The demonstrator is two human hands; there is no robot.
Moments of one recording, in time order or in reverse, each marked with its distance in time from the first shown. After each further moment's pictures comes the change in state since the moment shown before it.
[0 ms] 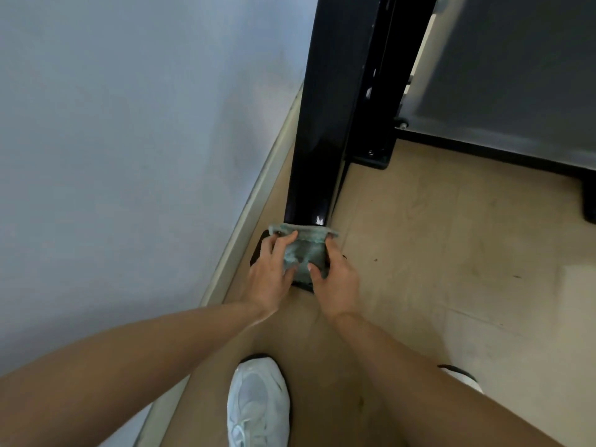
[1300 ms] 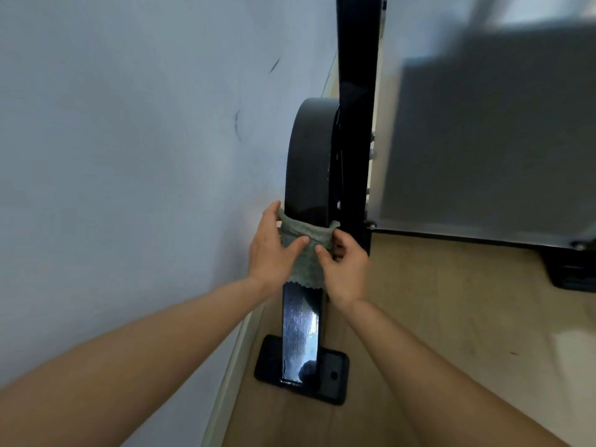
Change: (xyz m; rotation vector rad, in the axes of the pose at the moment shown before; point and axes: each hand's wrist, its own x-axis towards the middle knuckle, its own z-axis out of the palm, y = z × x) left_hand 0.166 0.125 -0.123 -0.304 0.217 0.106; right_hand 0.112 -0.138 -0.105 0.524 0.370 -0.097
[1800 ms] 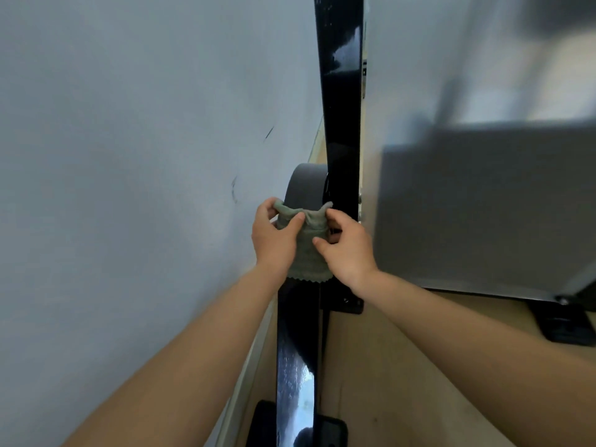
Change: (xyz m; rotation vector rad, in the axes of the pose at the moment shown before) left_hand 0.091 0.092 -0.001 -0.404 0.208 -0.099; right_hand 0.090 -0.104 -0.024 -0.138 -0.179 -0.178
